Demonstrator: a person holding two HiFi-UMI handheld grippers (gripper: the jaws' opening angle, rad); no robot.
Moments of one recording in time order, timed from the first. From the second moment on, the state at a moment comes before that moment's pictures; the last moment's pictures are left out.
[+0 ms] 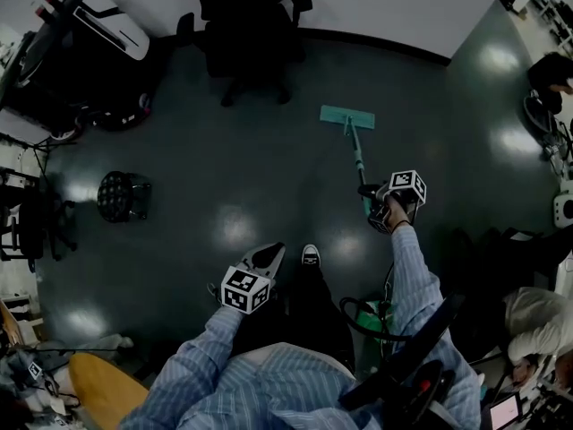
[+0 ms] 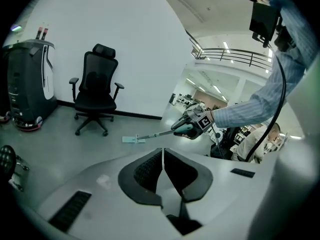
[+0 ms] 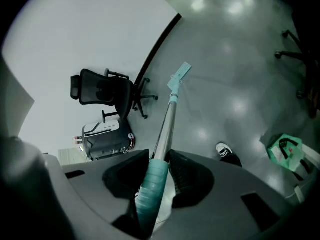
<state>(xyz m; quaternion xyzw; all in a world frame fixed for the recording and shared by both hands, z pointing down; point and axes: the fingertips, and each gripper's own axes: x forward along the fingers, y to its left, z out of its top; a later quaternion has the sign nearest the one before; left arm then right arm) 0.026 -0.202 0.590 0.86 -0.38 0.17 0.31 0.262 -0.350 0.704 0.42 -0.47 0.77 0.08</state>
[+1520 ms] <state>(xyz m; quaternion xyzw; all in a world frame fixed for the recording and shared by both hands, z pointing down) -0.061 0.073 0.580 0.89 -0.33 0.13 0.28 0.119 0.231 0.682 0.40 -0.43 0.81 0.05</state>
